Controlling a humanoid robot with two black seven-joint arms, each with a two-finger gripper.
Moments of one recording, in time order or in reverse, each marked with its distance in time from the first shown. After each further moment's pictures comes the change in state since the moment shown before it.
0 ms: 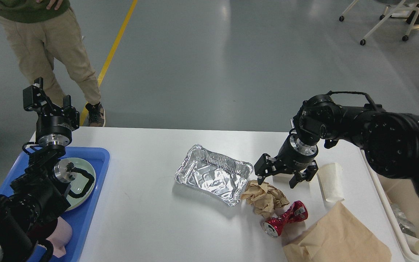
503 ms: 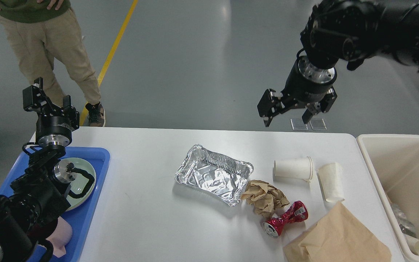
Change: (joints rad) left arm 0.000 0.000 0.000 0.000 0.000 0.000 0.000; right arm 0.563 -0.007 -0.116 0.313 -0.014 0.000 0.005
